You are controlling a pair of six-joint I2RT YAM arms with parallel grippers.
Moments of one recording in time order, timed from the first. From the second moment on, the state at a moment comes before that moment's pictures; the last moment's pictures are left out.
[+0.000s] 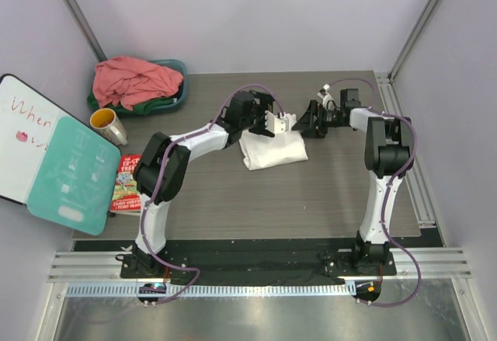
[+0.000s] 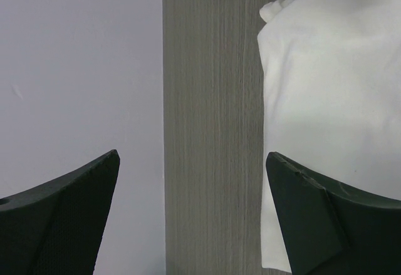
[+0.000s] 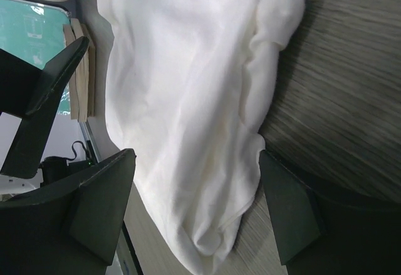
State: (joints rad) left arm -0.61 2.07 1.45 0.21 0.22 1.22; right arm -0.02 2.21 1.47 -0.25 -1.02 0.22
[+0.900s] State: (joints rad) left arm -0.61 1.99 1.29 0.30 0.17 1.24; right arm 0.08 2.24 1.46 -0.27 -0.94 0.23
